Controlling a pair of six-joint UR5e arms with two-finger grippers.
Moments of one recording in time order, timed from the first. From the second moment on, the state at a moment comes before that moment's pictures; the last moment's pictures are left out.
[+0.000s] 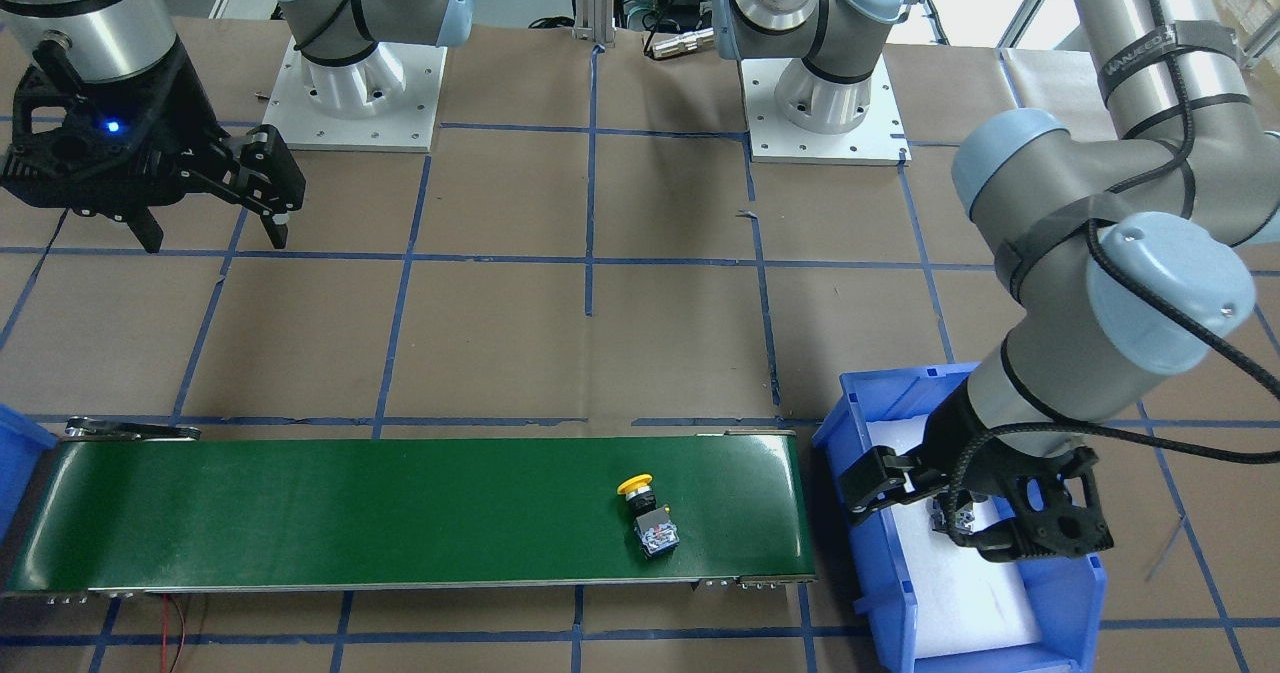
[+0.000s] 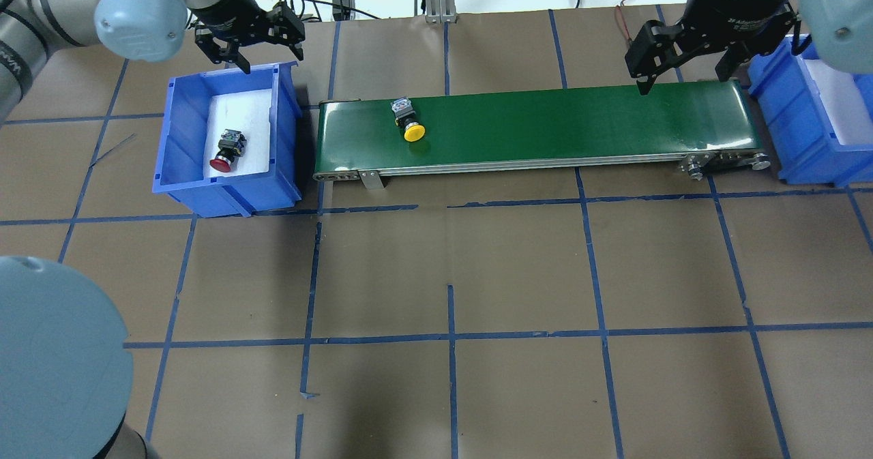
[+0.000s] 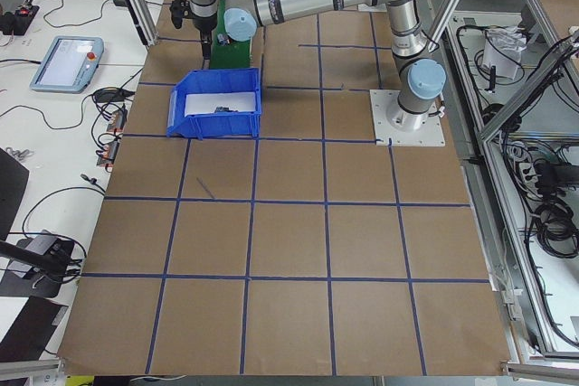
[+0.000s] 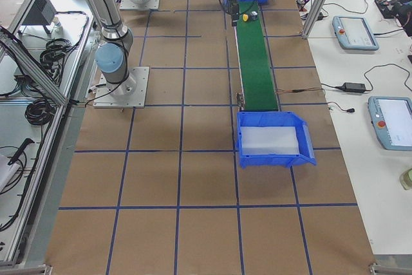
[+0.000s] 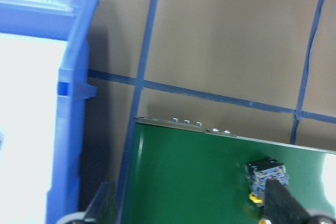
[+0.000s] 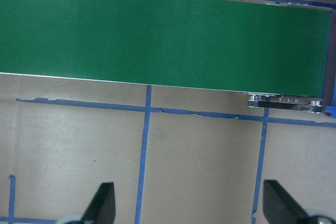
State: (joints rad) left arm -1.46 -2.03 -1.34 -1.22 1.43 0.03; right arm 1.51 -1.55 1.54 -1.68 -1.61 -0.17
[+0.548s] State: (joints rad) left arm -1.39 -2.02 -1.39 -1.25 1.58 0.32; right arm 1.51 -1.54 1.57 -1.67 -1.61 -0.13
